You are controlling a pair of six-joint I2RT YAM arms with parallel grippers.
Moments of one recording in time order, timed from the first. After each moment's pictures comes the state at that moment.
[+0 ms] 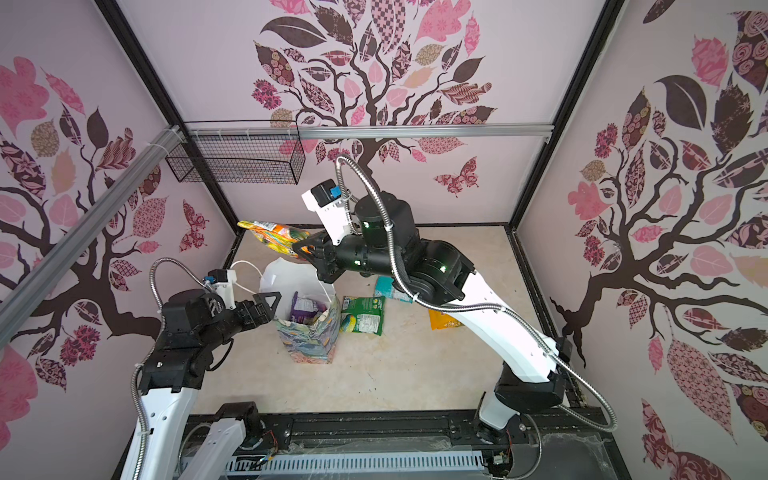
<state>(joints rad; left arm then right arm) 0.05 0.68 0.86 -0.71 0.36 -0.34 1.05 1.64 2.20 -0.73 -0.18 0.29</state>
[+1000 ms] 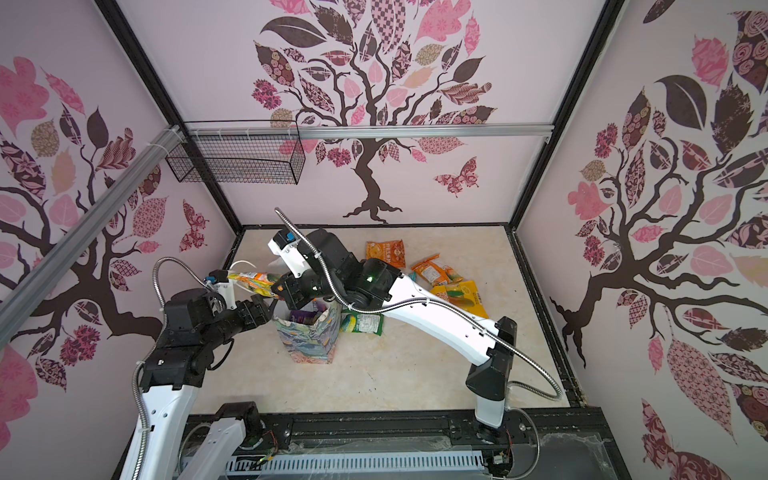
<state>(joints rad) 0.05 0.69 0.86 -0.73 0.34 -0.34 1.09 1.80 1.96 -0.59 -0.21 0.39</state>
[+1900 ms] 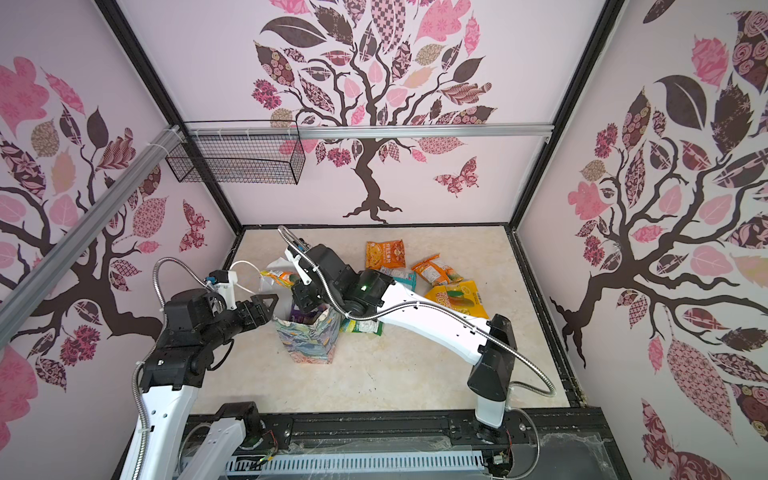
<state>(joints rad) 0.05 0.69 0.86 -0.73 0.34 -0.34 1.08 1.79 1.83 -0.56 0.03 0.31</state>
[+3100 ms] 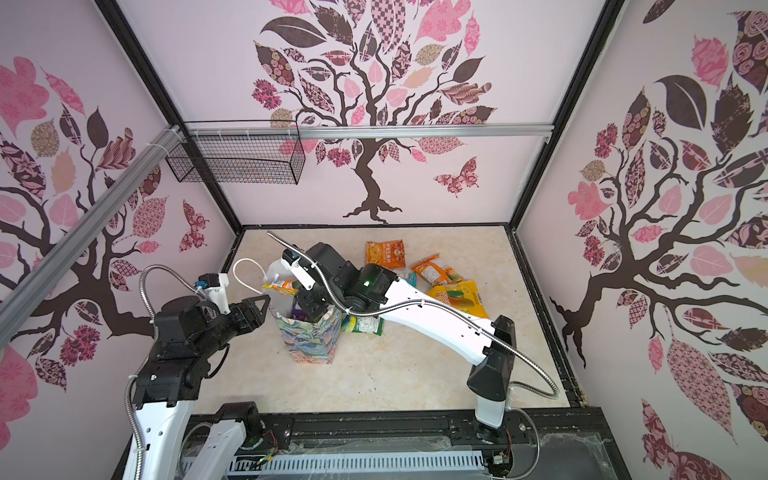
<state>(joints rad) 0.05 0.61 0.86 -0.73 0.28 -0.35 1.09 1.79 1.91 -0.74 -0.01 0.16</state>
